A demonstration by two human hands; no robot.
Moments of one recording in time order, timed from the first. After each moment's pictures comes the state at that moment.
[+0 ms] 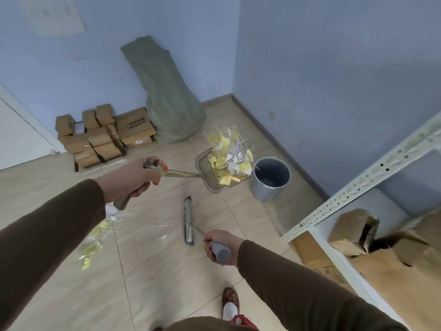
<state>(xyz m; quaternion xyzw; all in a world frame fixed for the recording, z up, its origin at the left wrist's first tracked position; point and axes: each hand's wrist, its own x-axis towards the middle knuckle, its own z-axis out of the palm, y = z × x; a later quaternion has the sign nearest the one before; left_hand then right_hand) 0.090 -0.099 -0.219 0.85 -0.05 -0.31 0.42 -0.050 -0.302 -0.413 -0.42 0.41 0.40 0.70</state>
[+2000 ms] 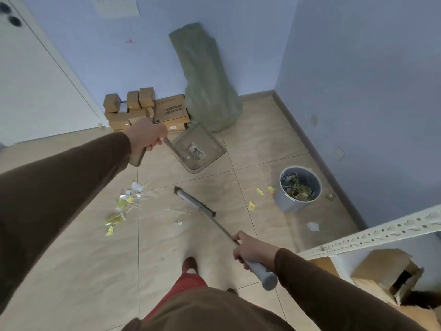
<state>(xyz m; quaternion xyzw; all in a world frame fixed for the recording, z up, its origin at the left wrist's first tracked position) 0.185 -0.091 -0.226 0.89 0.09 -0.16 0.41 -0.040 -0.372 -0.369 -0.74 0.15 0.46 0.46</state>
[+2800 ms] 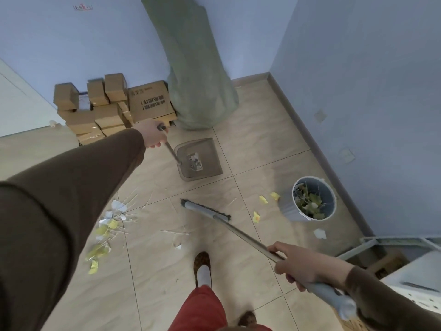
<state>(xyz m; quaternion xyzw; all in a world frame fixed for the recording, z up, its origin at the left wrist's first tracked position) 0.538 -0.017 -0.372 0.92 0.02 -0.27 0.27 0.209 -0.344 -0.327 -0.75 0.20 0.53 0.33</state>
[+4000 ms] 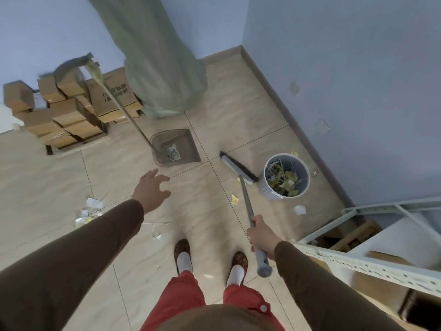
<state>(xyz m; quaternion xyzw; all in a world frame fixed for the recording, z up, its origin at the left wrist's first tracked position) 0.357 -0.167 -0.478 0.94 -0.05 -0.29 0.17 0.176 -0.460 -0.457 -0.70 0.38 0.39 0.47</state>
